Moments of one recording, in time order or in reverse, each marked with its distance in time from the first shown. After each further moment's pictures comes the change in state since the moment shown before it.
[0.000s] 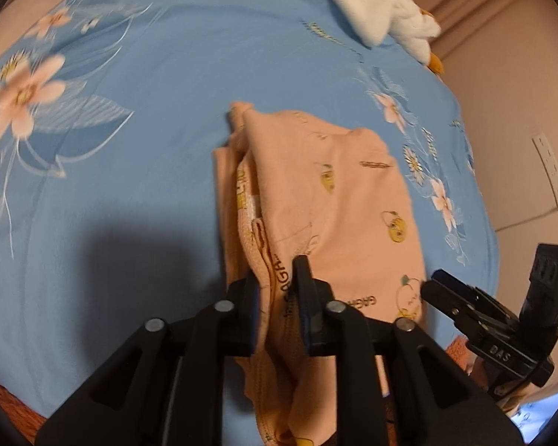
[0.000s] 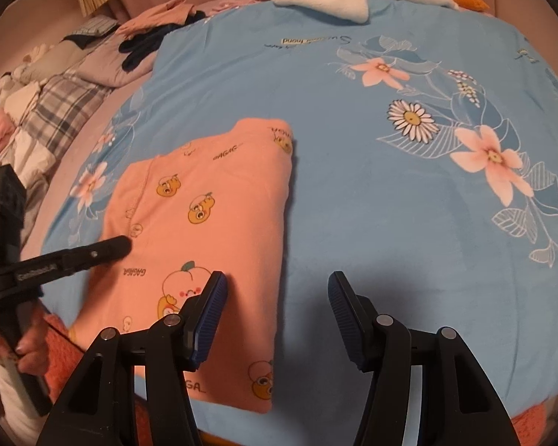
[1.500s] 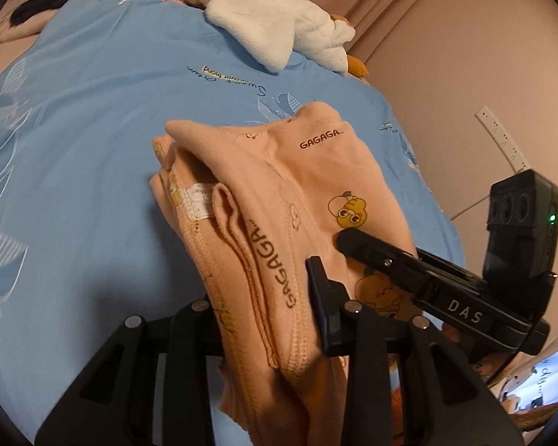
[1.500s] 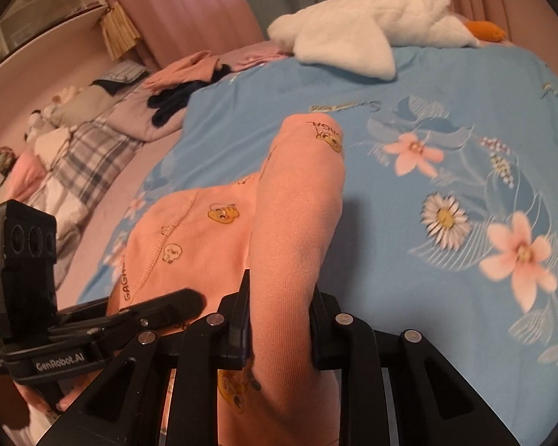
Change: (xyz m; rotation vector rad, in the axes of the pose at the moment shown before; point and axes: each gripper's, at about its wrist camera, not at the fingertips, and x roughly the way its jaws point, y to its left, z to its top) left arm -0.003 -0.092 0.046 0.243 -0.101 -0.169; right arm -0.010 -0.013 0.071 0.014 -0.189 0.116
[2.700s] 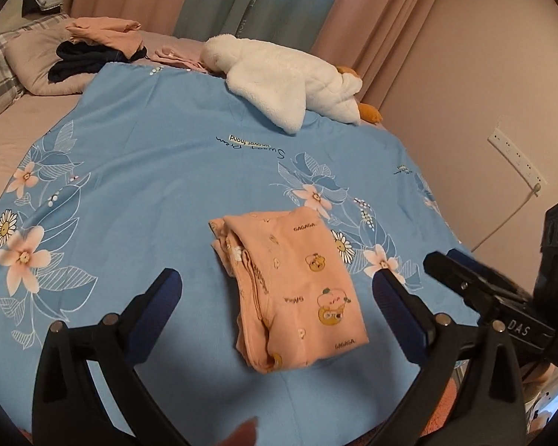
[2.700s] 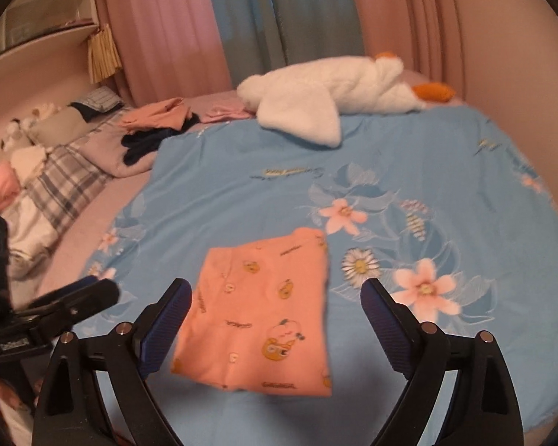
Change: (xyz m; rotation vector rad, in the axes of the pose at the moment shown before) left arm -0.078 -0.023 0.002 0.036 -0.198 0.154; right arm -0.103 0.018 0.001 -0.062 -0.192 -0.242
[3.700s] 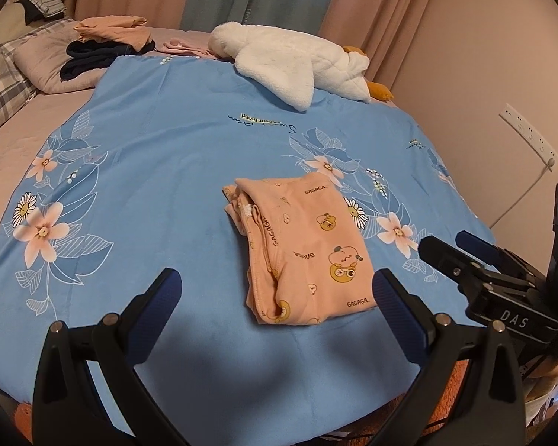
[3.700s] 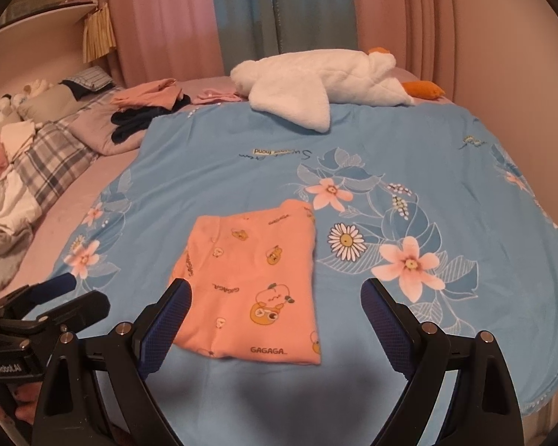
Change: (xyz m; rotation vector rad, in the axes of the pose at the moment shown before) left arm -0.007 -0.013 -0.036 0.042 0.045 0.077; right arm -0.001 0.009 -0.029 -0.022 0.048 -0.030
